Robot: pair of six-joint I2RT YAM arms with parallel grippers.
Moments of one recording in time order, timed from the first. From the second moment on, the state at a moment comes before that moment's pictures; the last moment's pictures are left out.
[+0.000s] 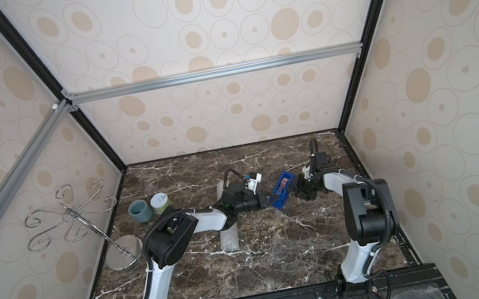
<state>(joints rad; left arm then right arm) -0.74 2.20 1.26 0.65 0.60 -0.94 -0.03 1.75 1.04 -0.40 -0.58 0.60</state>
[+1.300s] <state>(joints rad) -0.73 2.11 1.35 0.38 0.61 -0.81 0.02 1.64 0.90 -0.29 -0.54 0.68</state>
